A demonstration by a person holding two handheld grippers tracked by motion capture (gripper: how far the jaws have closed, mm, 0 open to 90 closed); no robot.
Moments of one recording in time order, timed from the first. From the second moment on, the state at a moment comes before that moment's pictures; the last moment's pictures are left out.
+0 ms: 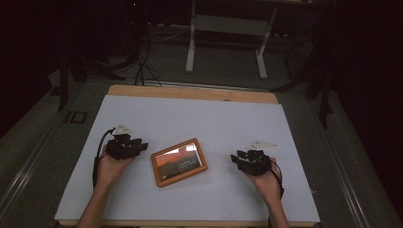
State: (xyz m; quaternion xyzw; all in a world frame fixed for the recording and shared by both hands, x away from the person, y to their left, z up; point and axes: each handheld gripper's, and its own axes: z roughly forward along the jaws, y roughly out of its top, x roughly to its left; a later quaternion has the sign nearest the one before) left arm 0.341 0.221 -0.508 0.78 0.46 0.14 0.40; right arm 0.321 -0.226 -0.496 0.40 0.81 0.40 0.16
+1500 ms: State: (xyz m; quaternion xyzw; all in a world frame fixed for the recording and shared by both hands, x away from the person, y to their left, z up) left arm 0.360 0.173 -0.532 0.85 0.39 0.15 0.34; right arm 0.293 -0.144 -0.517 0.24 0.89 0.37 0.07
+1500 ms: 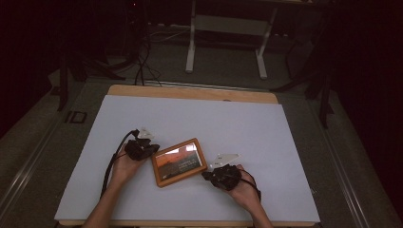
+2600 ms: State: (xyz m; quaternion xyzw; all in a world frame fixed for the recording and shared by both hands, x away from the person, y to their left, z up) left arm 0.342 0.155 -0.533 0.86 0.35 0.10 0.35; right arm 0.303 -0.154 -0.516 0.30 0.87 0.38 0.10
